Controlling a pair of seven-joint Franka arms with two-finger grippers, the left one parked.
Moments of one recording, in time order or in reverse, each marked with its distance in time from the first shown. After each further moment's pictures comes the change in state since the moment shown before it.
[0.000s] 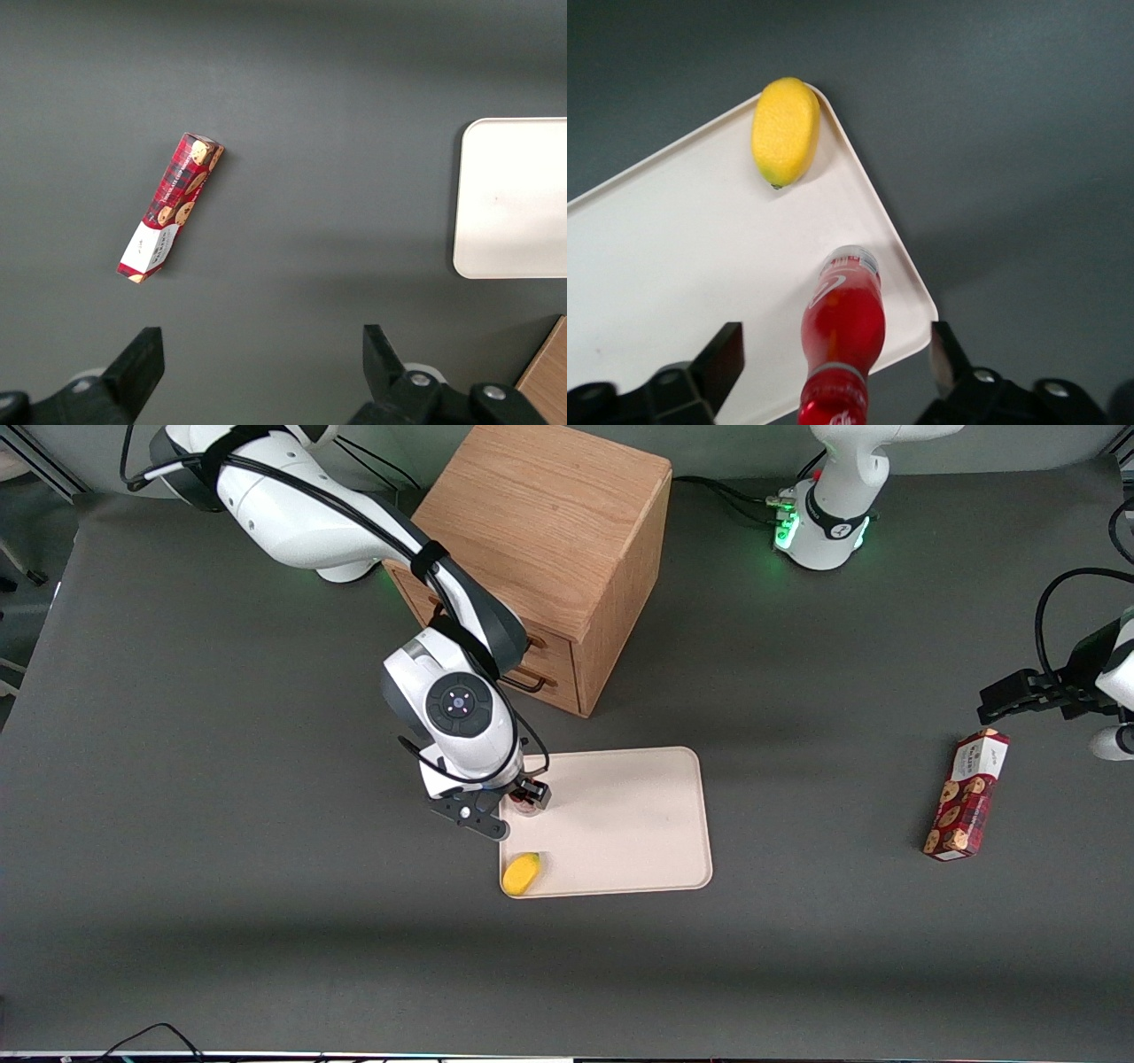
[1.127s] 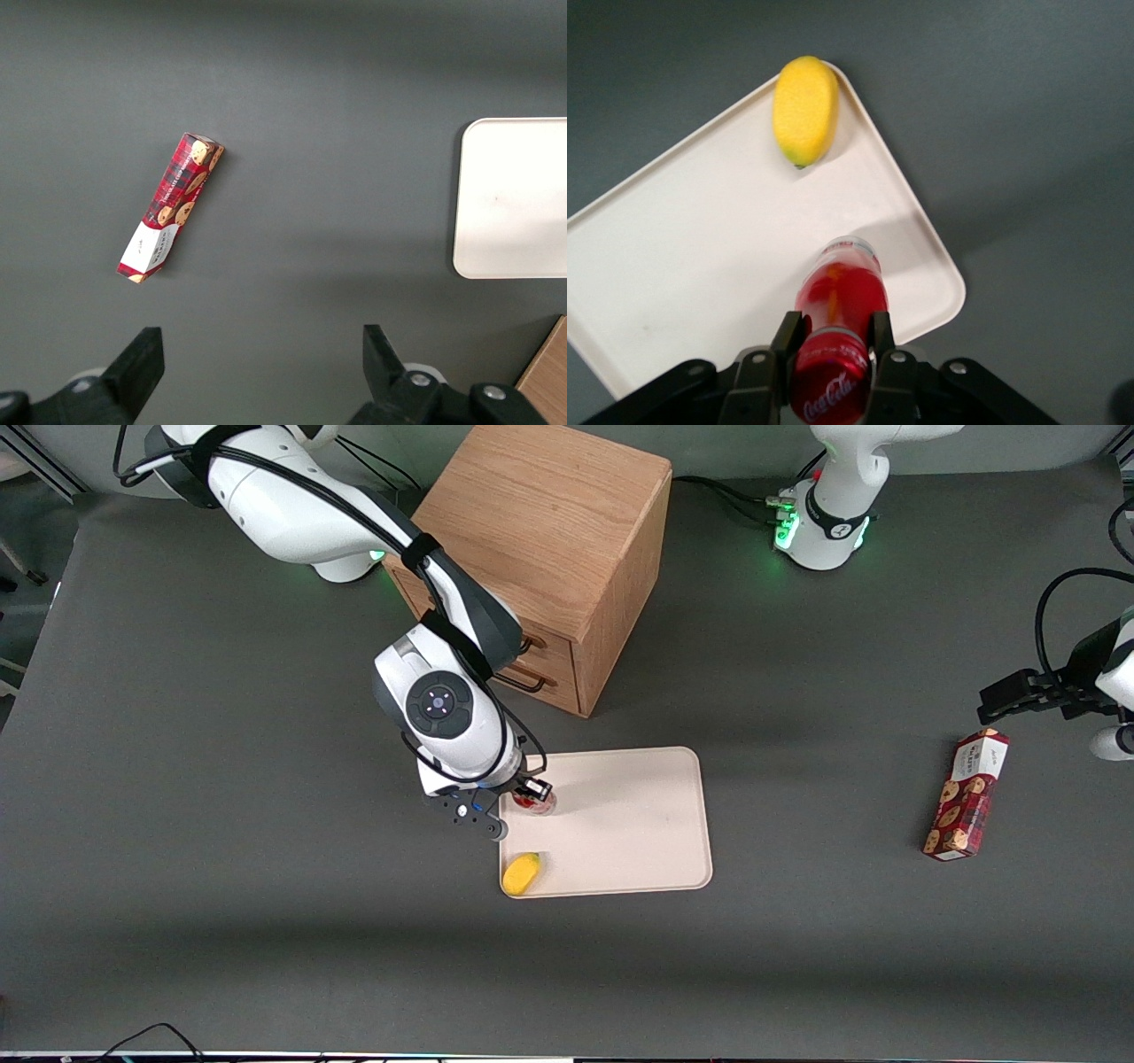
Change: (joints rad) arm -0.007 0.007 -0.001 0.003 0.082 0.026 0.014
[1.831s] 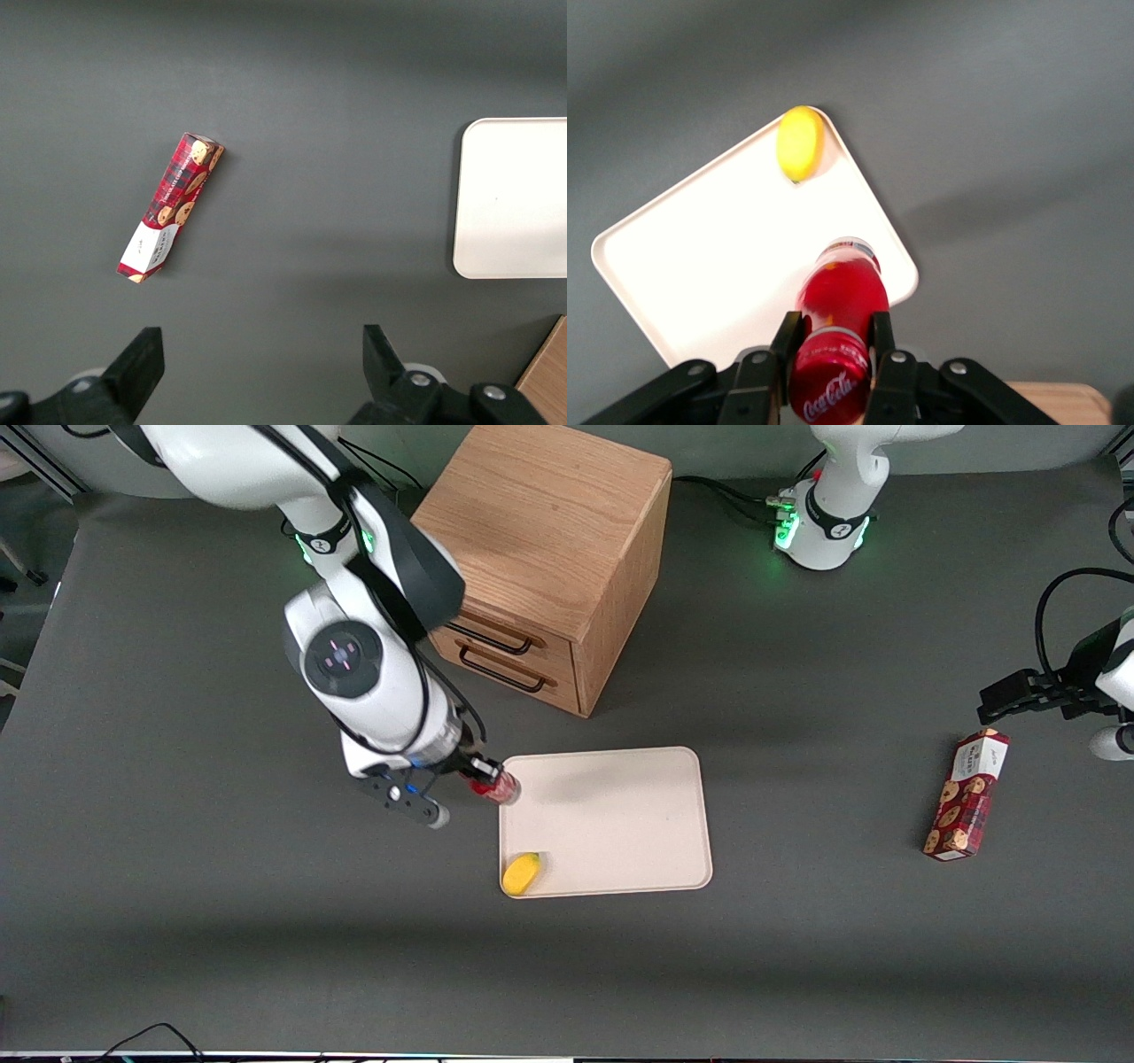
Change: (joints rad) arm -0.070 -0.117 0.010 0.015 0.066 -0.098 -0.067
